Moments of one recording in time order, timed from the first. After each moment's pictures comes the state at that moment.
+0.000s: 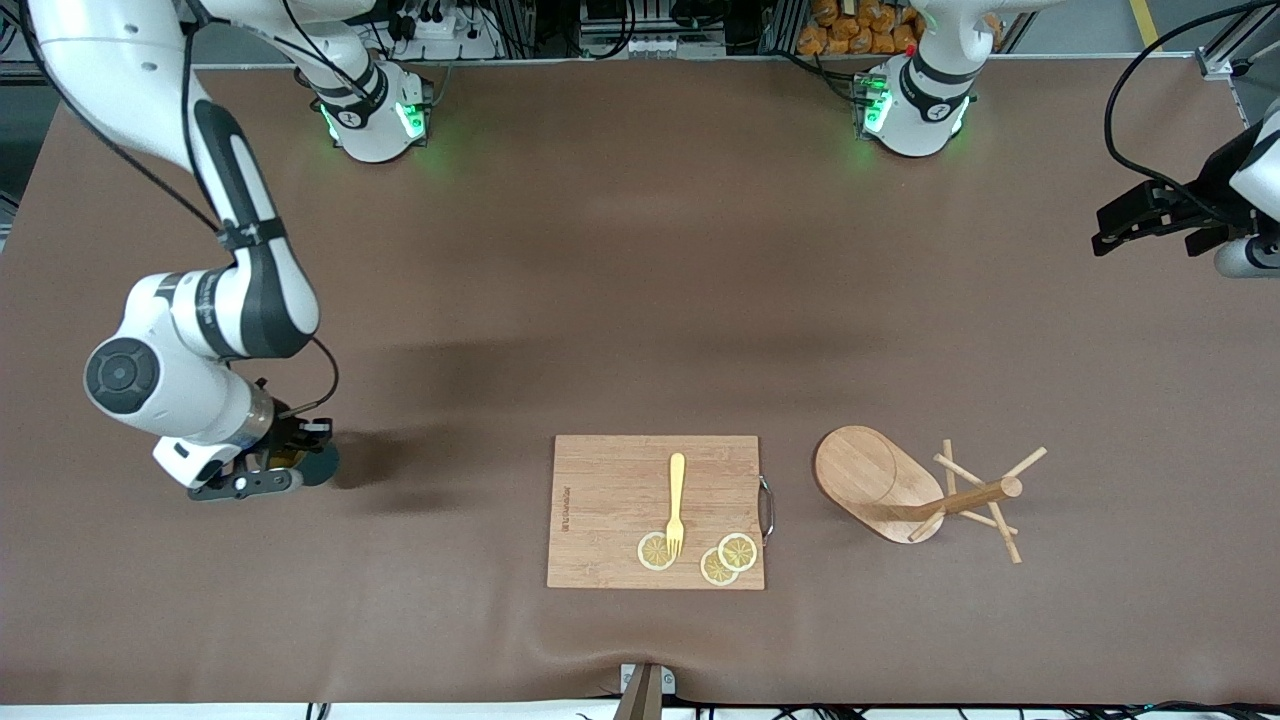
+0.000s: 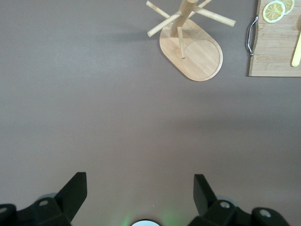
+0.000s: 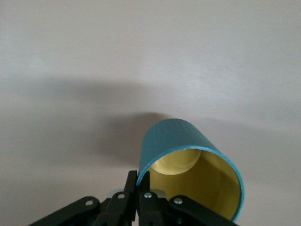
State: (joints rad) left arm 0.05 0.02 -0.10 -1.49 -0.01 1.45 -0.04; right arm 0.15 0.47 -0.05 -1.70 0.04 2.14 -0.03
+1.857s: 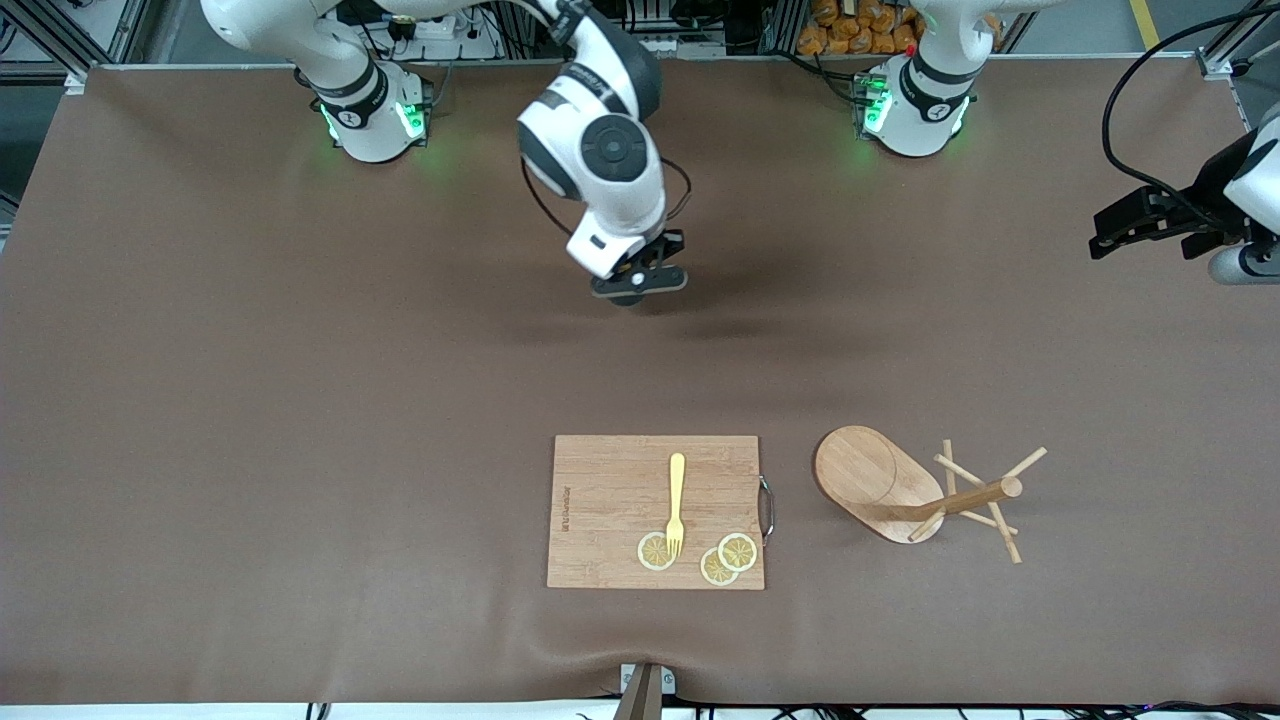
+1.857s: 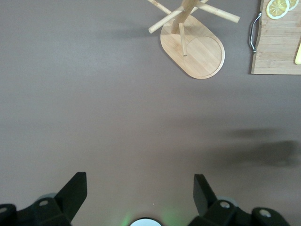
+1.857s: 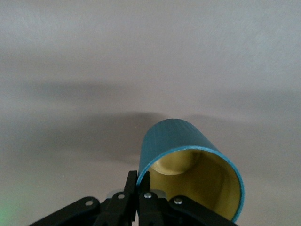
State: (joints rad) left arm 0.05 0.03 -0.09 -1.50 -0.01 1.45 -0.04; right arm 0.85 0.48 0.06 -1.66 0.16 2.07 0.76
